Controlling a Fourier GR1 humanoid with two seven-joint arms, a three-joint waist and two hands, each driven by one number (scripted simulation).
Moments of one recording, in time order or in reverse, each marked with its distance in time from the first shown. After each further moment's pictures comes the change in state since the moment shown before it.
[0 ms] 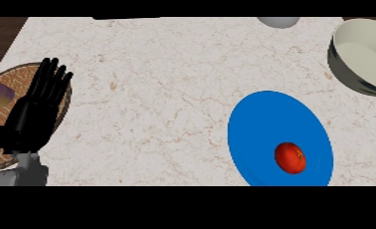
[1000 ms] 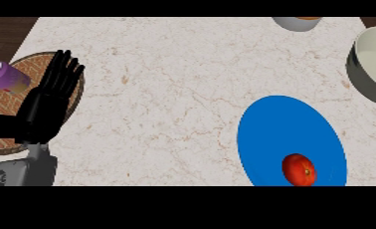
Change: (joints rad) left arm -0.061 -0.020 -0.023 0.018 -0.010 -0.027 0.019; right arm -0.303 -0.101 -0.326 0.303 -0.185 0.077 0.213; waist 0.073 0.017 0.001
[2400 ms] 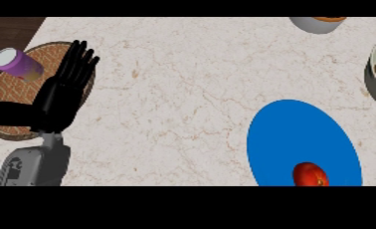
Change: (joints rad) left arm -0.075 -0.033 -0.039 0.017 -0.021 -0.001 0.015; right arm -0.532 0.173 0.233 0.844 0.284 -0.127 -0.109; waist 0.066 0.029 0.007
